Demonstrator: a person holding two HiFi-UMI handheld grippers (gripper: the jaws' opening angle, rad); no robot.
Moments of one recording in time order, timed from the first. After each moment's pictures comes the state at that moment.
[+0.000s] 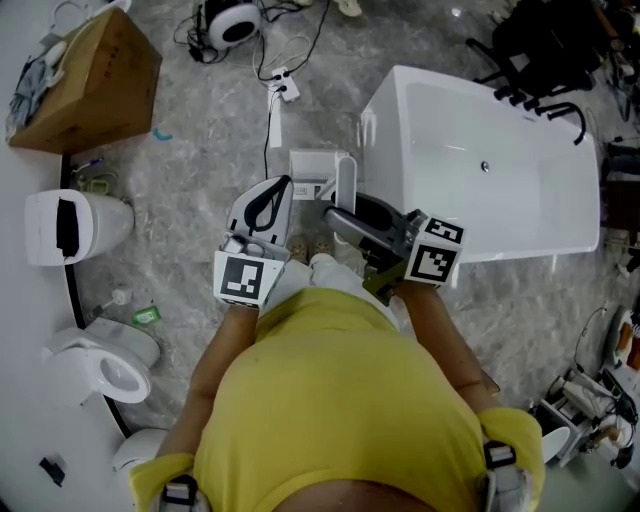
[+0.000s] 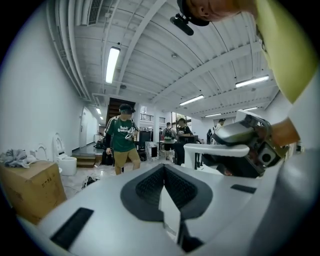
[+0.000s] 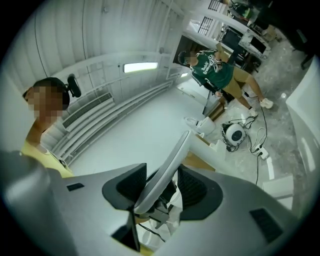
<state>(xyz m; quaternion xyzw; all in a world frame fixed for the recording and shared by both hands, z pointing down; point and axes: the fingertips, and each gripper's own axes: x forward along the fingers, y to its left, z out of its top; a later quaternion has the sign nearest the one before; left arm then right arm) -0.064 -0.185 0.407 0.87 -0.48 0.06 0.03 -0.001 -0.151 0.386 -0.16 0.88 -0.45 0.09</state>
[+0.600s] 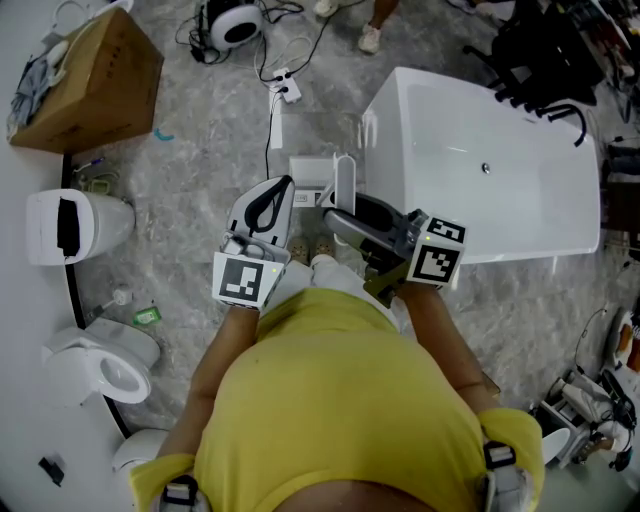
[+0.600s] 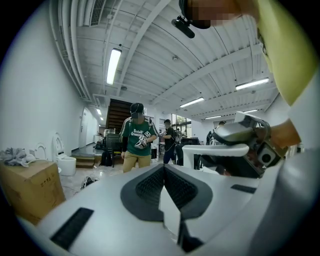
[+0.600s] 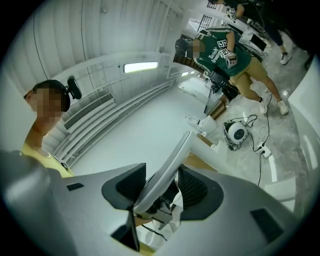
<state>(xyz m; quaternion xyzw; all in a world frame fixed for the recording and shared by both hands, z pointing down) -0.064 -0.185 0.396 0.88 -0.48 0.05 0.04 -0.005 -0.151 0.376 -0.15 0.87 -0.45 0.09</state>
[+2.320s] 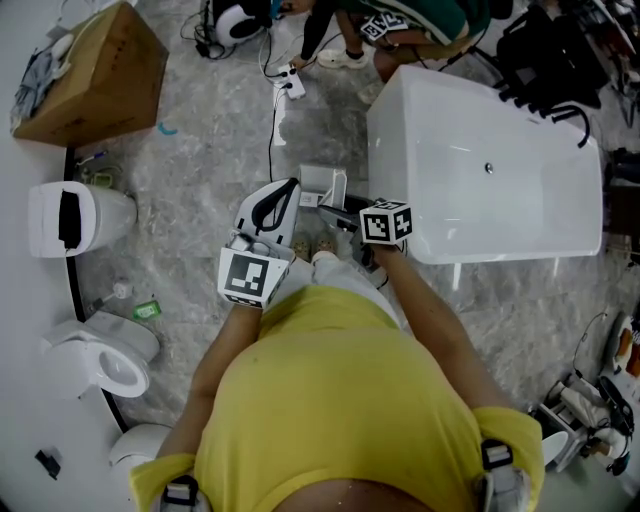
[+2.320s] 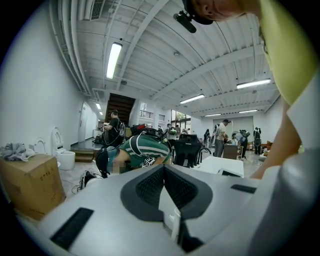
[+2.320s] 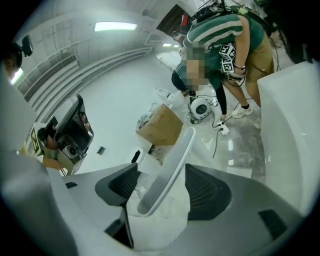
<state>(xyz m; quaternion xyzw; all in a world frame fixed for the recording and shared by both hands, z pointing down) -0.061 -0.169 0.415 0.88 -0.47 0.06 0.05 -0.002 -0.149 0.627 -0.23 0.83 -0.48 -0.15</state>
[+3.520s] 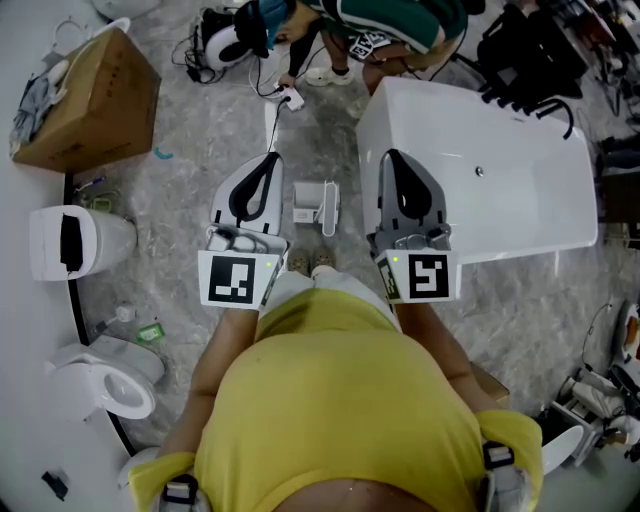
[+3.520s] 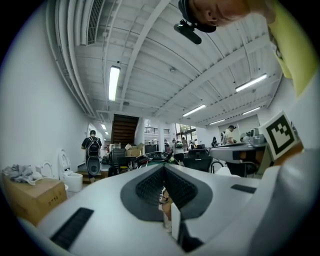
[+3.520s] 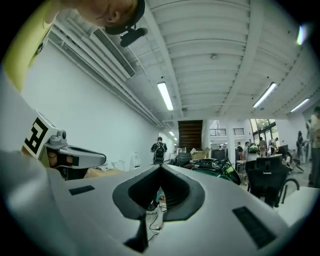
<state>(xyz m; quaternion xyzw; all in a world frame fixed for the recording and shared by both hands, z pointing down) -0.066 -0.187 0.308 0.86 -0.51 0.01 -0.02 0.078 -0.189 0.303 -0.55 0.84 0.06 0.00</state>
